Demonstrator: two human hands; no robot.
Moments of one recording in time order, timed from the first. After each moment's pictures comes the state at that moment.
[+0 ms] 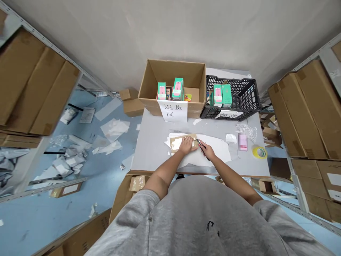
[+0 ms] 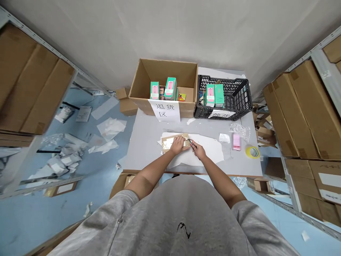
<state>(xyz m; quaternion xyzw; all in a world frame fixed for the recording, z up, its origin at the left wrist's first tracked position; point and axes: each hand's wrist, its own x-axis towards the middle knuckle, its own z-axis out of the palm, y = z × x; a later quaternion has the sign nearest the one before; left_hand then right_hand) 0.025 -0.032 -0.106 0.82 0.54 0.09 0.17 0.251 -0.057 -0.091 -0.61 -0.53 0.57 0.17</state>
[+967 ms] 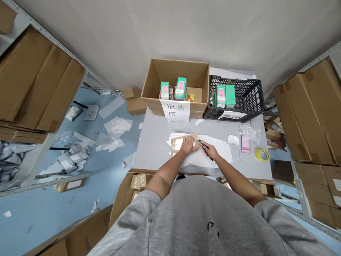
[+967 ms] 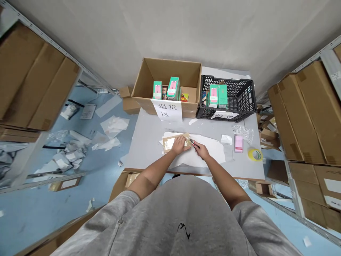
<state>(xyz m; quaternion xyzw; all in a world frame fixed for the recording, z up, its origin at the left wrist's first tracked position) 0.026 -0.030 -0.107 0.80 0.56 0.09 0.18 0.262 -0.030 -0.092 -0.58 -0.58 0.55 0.14</state>
